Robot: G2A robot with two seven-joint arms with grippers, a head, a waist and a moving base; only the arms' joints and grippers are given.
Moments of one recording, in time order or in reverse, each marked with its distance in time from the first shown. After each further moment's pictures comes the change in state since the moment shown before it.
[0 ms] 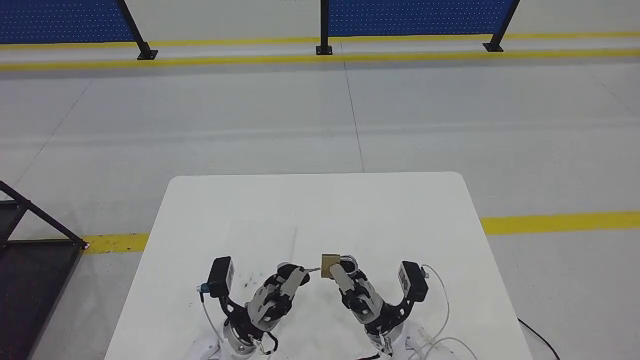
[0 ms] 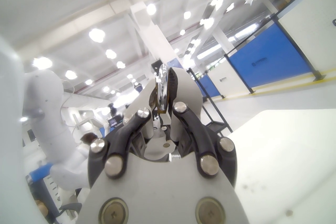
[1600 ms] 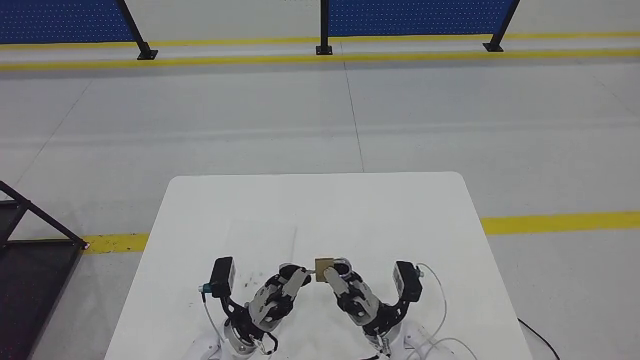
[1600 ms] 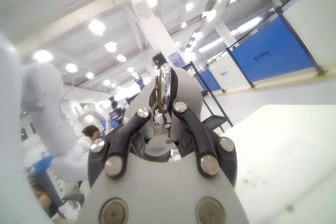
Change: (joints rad) left arm 0.002 -0.003 -0.005 -0.001 0.022 0.012 -0.013; right arm -0.011 -0.013 0.022 -0.009 -0.011 -0.014 0.080
